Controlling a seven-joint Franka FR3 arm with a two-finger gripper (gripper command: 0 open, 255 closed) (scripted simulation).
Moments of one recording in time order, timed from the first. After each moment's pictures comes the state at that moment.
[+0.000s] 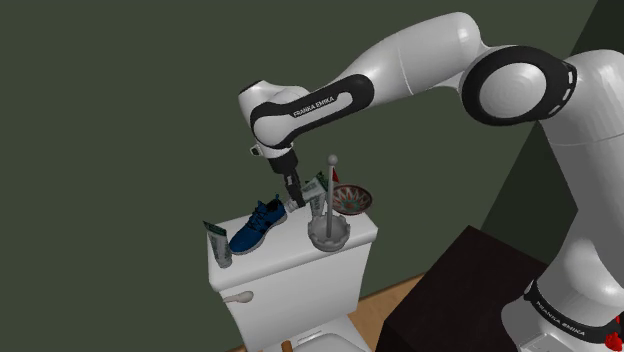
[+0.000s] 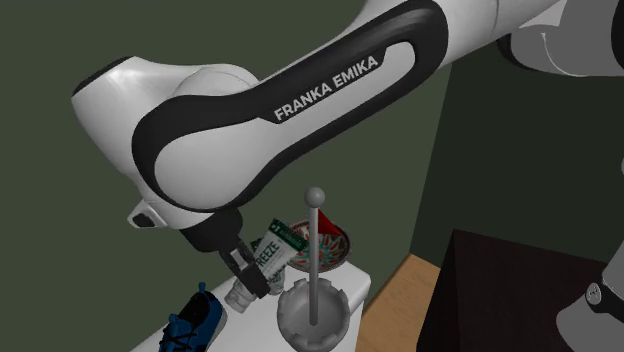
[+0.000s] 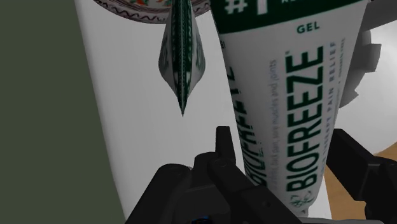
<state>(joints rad) 0.28 0.67 0.17 -1.35 -0.19 1.69 -0.52</state>
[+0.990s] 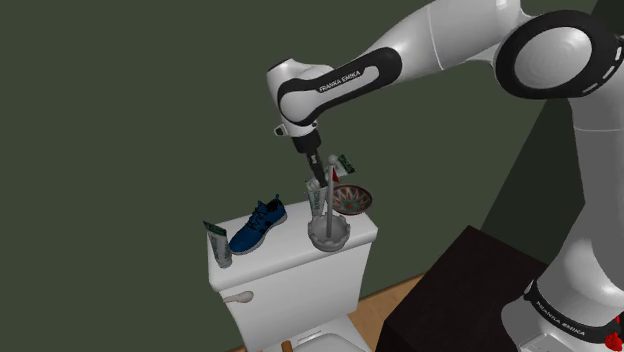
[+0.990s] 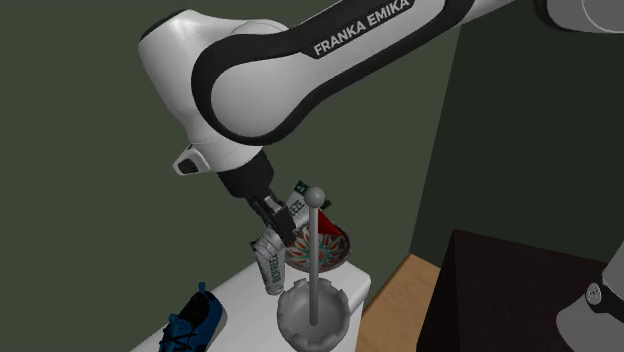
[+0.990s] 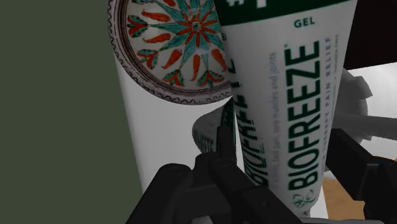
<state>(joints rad) 0.19 0.50 0.14 -1.52 -0.19 1.70 -0.63</state>
